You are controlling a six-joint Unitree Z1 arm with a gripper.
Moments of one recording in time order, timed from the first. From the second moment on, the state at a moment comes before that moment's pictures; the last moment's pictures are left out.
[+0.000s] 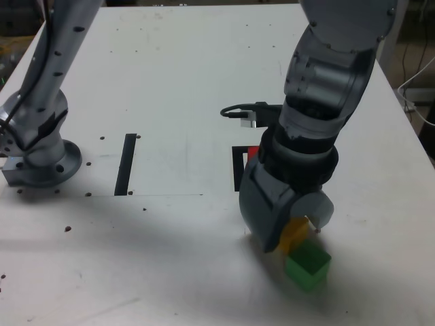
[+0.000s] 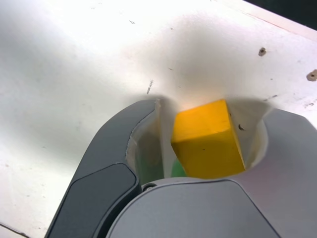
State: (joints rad) arm -0.37 2.22 -1.74 1.24 -0.10 -0.78
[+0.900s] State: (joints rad) arm -0.36 2.04 -1.67 1.29 -0.01 -0.64
